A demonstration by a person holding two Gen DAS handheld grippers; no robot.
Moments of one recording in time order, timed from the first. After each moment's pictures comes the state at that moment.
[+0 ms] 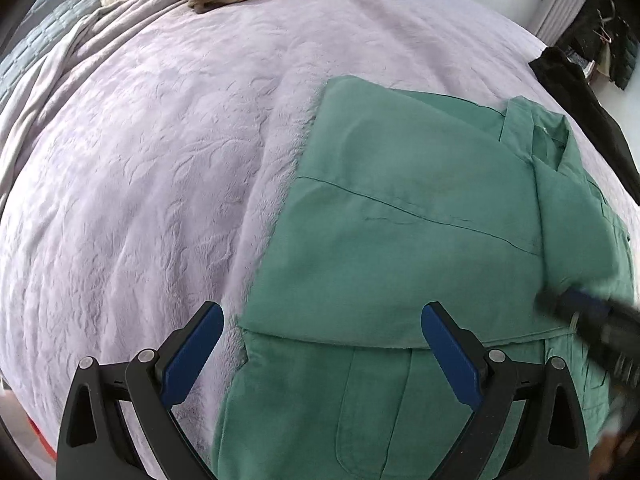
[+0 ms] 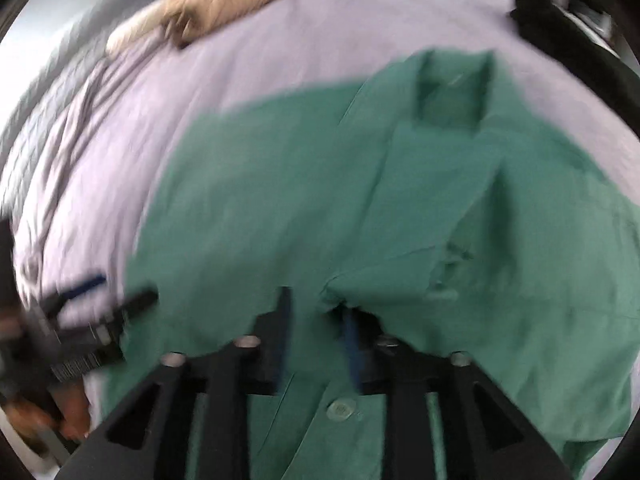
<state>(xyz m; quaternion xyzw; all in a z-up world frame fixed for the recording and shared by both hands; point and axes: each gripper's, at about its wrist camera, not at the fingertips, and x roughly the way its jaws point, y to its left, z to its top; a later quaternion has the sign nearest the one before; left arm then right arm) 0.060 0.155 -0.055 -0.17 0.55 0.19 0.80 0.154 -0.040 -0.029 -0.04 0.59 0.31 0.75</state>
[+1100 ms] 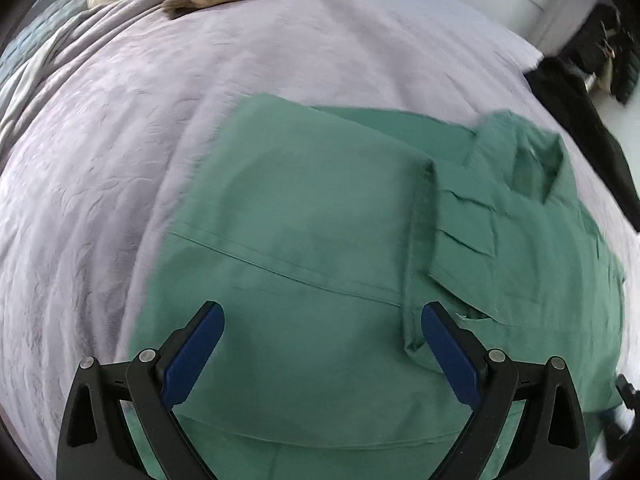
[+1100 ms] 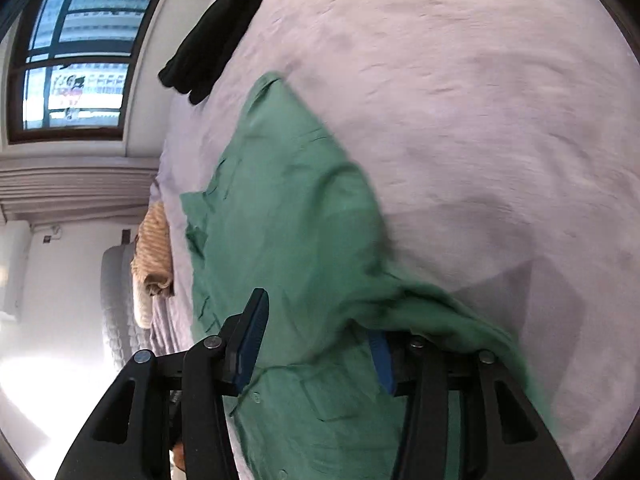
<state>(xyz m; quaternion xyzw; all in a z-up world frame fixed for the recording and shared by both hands) 0.134 0.113 -0.059 -0.18 0.53 0.20 0.80 0.160 -0.354 -0.064 0.46 0.53 0.13 0.70</state>
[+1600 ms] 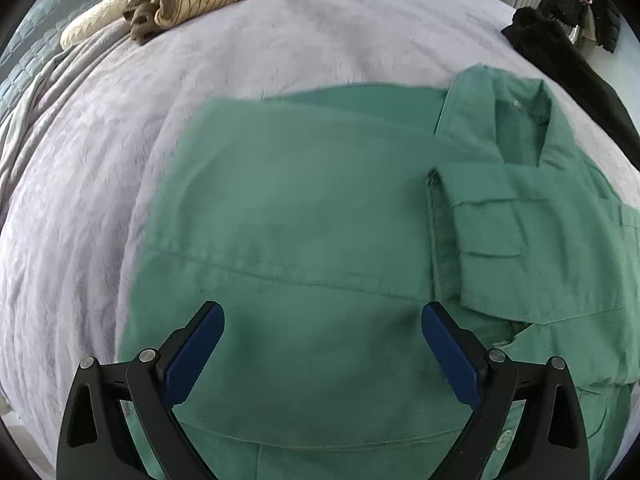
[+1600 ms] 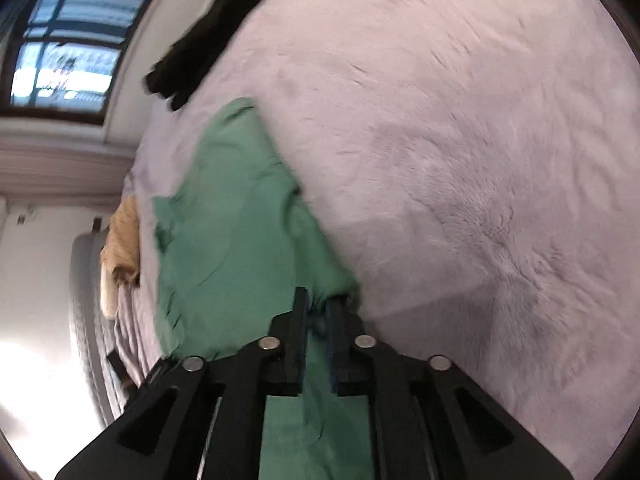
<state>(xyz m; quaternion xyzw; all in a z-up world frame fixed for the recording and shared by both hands) 0.145 0.092 -0.061 -0.11 0.55 0.18 0.81 0.146 -0.401 -0.046 0.40 0.54 0.11 0.73</state>
